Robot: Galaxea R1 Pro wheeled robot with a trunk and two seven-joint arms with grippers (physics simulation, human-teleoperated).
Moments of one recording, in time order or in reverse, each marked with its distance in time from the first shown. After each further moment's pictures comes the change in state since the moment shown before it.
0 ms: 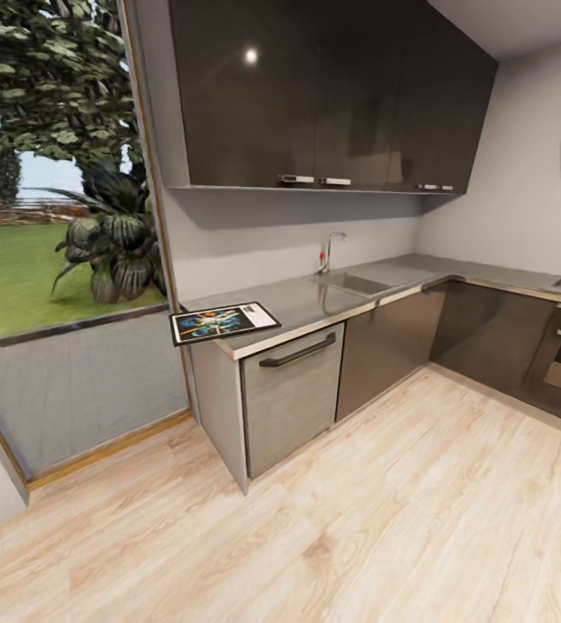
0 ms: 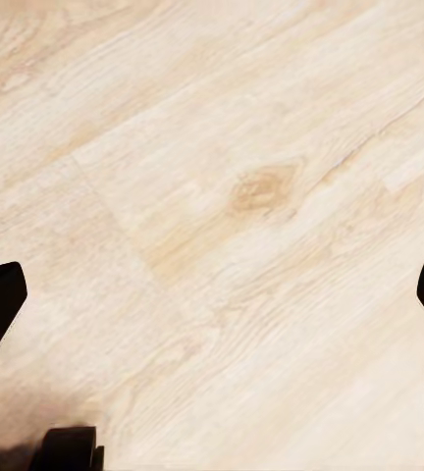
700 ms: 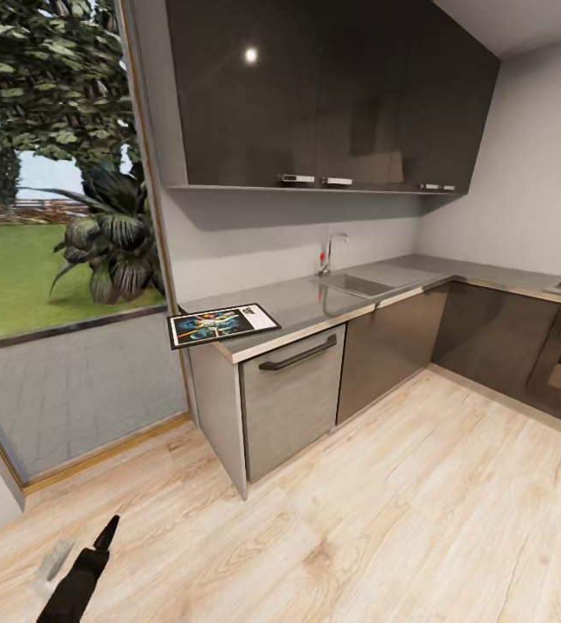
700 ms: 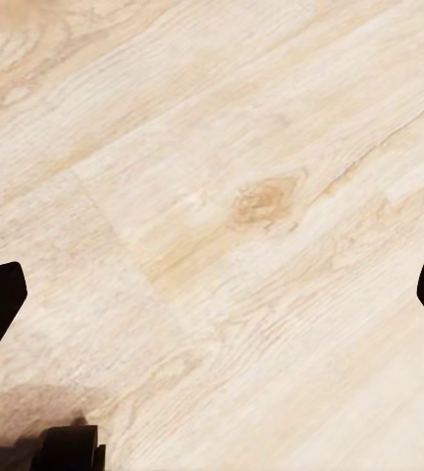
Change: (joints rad) left arm 0.000 0.001 0.168 -0.514 0.938 0.091 -0.308; right arm 0.000 0.002 0.001 0.002 0.000 0.000 0.000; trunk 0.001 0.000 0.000
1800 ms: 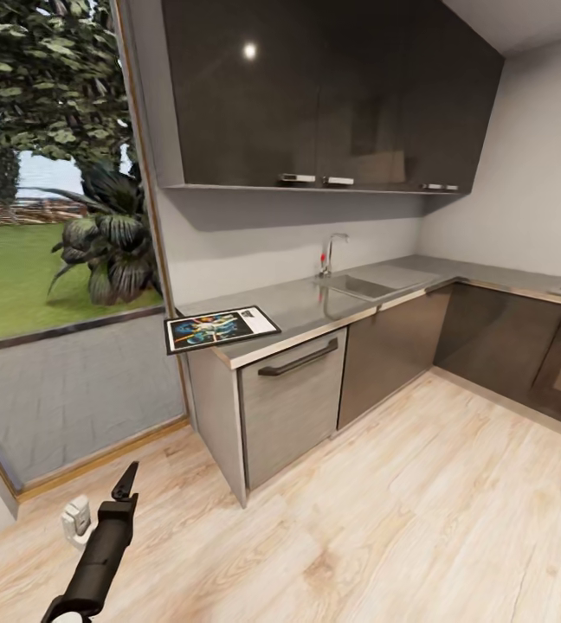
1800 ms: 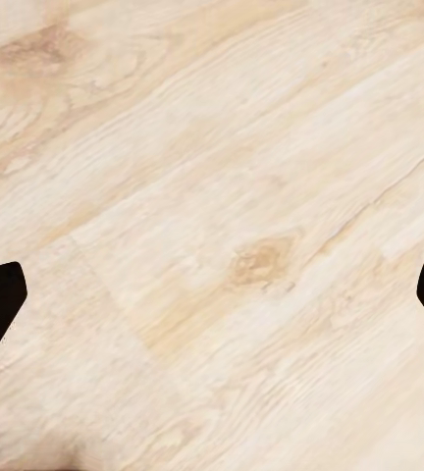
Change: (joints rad) left arm 0.000 -0.096 -0.122 -0.242 0.321 0.007 -0.014; right arm 0.000 -0.003 -0.003 0.000 -0.003 -0.087 -0.001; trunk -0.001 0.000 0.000
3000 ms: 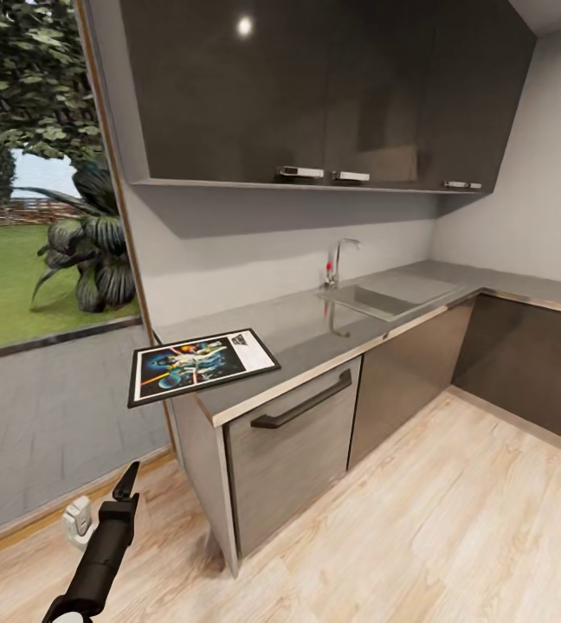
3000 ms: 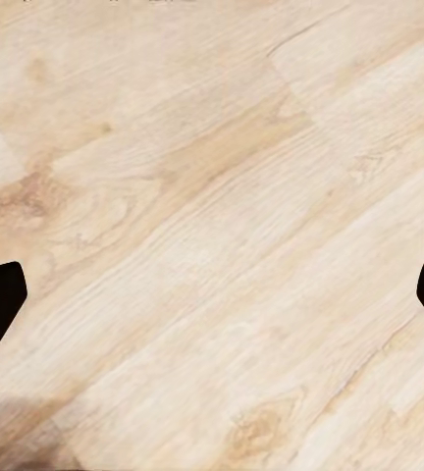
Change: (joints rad) left arm 0.000 -0.002 -0.002 0.001 0.003 0.001 0.001; right arm 0.000 0.000 0.000 0.000 0.001 0.000 0.000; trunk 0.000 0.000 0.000
